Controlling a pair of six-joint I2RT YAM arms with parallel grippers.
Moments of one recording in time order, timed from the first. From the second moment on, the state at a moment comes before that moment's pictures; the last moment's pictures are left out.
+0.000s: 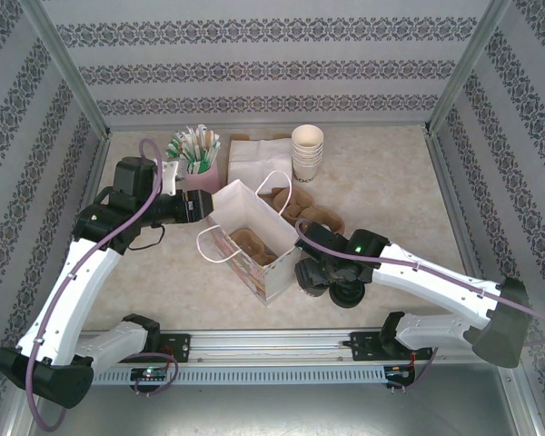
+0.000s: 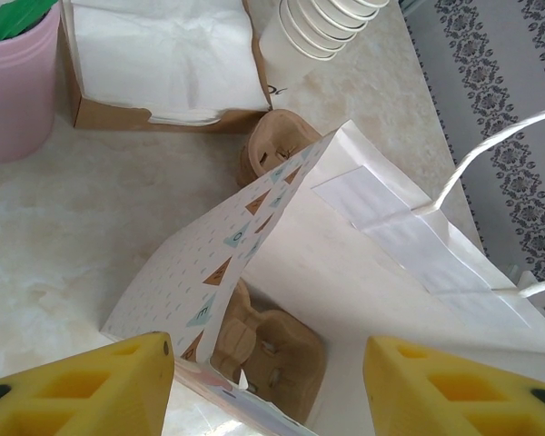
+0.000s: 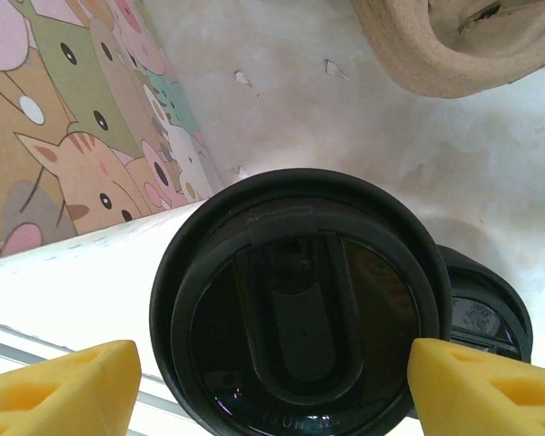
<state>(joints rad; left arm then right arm) -0.27 1.04 1.22 -0.89 0.40 -0.41 0.98 1.18 0.98 -1.08 0.14 0.67</state>
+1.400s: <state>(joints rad) -0.30 1.04 1.22 -0.89 0.37 -0.43 0.96 1.17 0.94 -1.07 0.14 0.65</state>
